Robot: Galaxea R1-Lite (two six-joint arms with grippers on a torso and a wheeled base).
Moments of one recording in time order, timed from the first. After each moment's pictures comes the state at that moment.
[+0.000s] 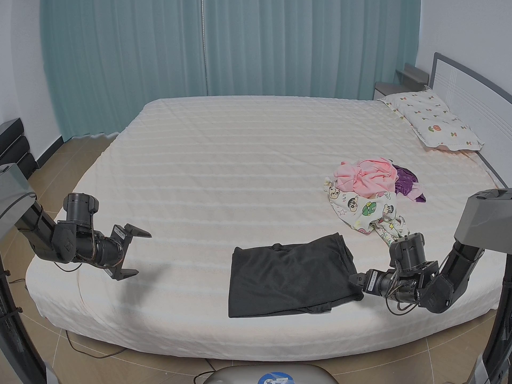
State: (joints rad) left arm 0.08 2.06 -0.83 -0.40 -0.46 -1.06; right arm 0.32 2.17 -0.52 -0.89 -0.08 0.58
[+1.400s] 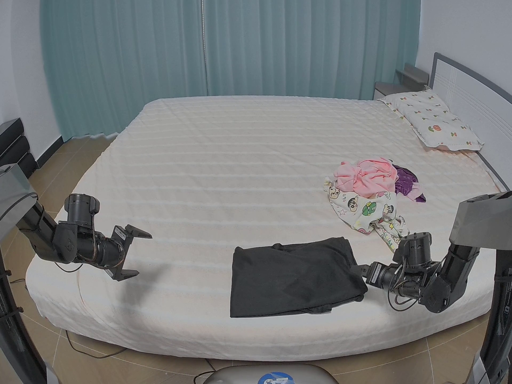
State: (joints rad) left arm 0.08 2.07 -0.84 -0.40 -0.45 -1.06; right arm 0.24 2.25 -0.53 -1.09 0.03 0.59
